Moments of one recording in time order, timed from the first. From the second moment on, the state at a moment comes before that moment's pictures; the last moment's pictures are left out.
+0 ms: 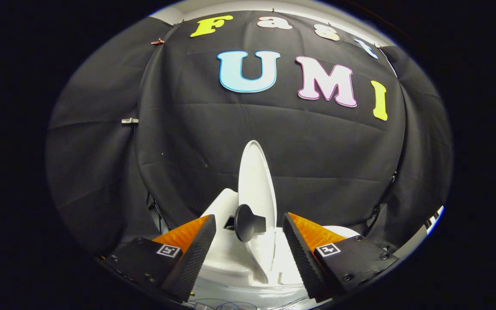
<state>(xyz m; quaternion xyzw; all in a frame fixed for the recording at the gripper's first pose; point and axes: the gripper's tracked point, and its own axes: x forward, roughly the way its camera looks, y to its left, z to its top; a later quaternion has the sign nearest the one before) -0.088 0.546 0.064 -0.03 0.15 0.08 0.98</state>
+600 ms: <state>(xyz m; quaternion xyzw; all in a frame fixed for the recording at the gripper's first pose) -0.105 0.535 0.113 0.02 0.13 0.12 0.98</state>
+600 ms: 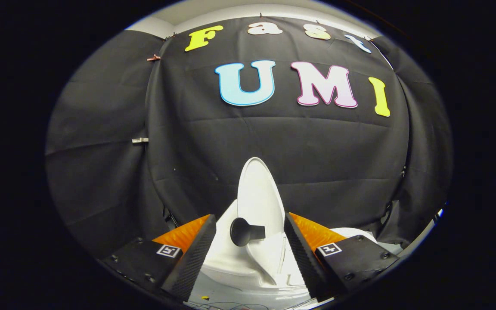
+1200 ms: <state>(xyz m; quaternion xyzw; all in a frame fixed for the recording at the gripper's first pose) -0.084 0.433 0.128 0.05 0.12 0.11 0.98</state>
